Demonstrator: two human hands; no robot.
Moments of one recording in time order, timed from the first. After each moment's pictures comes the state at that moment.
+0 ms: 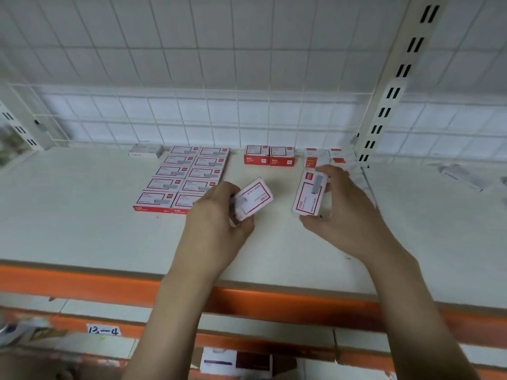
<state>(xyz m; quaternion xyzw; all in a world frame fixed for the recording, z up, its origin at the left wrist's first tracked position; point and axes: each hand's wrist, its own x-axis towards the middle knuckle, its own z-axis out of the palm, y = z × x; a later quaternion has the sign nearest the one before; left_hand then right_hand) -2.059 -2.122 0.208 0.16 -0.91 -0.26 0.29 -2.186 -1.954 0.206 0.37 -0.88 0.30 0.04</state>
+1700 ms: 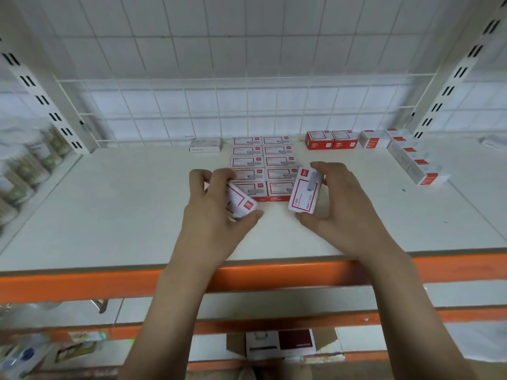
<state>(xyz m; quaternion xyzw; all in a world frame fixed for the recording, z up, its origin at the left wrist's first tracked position) -1.961 -2.281 0.207 0.12 -0.90 -0.33 0.27 -2.058 -2.101 0.210 0.33 -0.89 0.30 0.08</state>
